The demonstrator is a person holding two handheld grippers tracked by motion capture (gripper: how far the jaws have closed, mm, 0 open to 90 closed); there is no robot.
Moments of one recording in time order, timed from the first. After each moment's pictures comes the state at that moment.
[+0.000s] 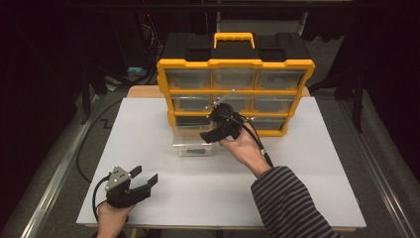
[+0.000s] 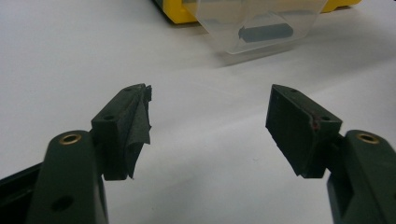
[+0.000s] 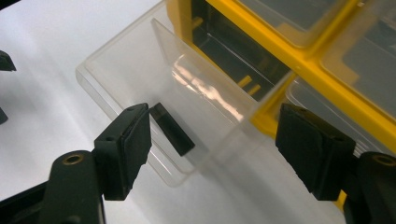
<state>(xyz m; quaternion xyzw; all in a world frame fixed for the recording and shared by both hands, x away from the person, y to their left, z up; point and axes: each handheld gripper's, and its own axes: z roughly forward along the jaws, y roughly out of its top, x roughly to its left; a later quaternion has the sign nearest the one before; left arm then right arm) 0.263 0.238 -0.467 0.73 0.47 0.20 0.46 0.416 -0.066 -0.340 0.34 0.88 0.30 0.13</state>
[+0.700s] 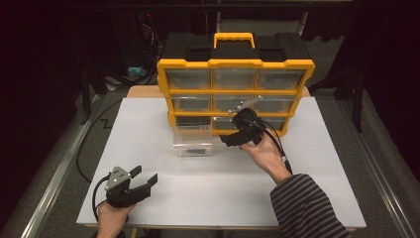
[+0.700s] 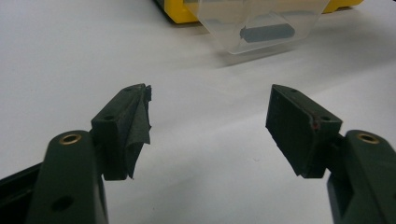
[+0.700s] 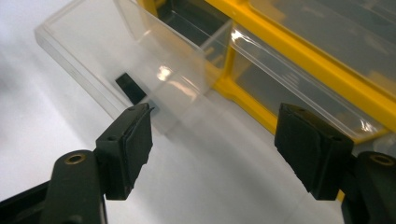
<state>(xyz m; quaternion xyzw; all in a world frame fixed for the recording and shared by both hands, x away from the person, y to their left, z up) 0.264 0.238 -0.467 0.72 0.47 0.20 0.46 0.407 -0.121 -0.347 0.36 0.87 0.31 0.14</state>
